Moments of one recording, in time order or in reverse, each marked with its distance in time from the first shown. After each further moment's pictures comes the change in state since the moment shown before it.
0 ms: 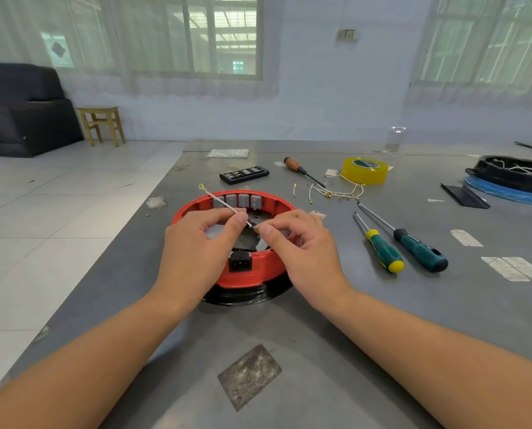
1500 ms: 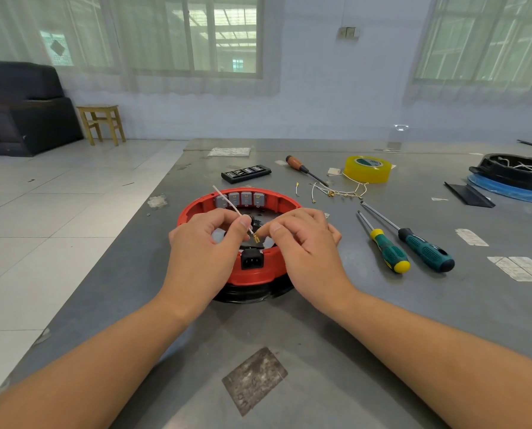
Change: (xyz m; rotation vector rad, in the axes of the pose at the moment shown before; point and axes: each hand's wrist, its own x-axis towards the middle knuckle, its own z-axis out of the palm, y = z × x) left_hand -0.005 0.006 0.002 0.026 -0.026 -0.022; right_hand 0.003 0.003 0.005 -0.293 0.003 -0.075
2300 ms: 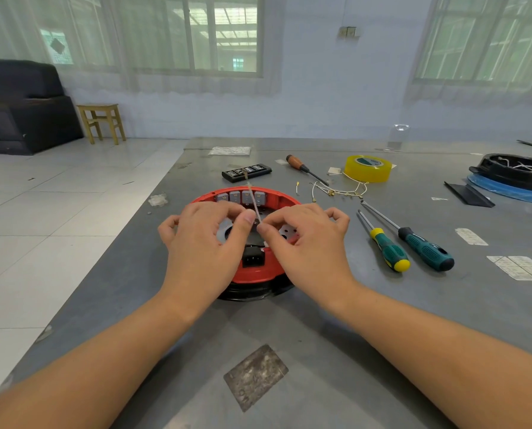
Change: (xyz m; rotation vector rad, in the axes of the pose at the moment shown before) left_hand 0.000 -0.005 0.003 0.241 0.108 0.135; right_hand 0.005 -0.002 -0.001 -0.252 0.103 -0.177
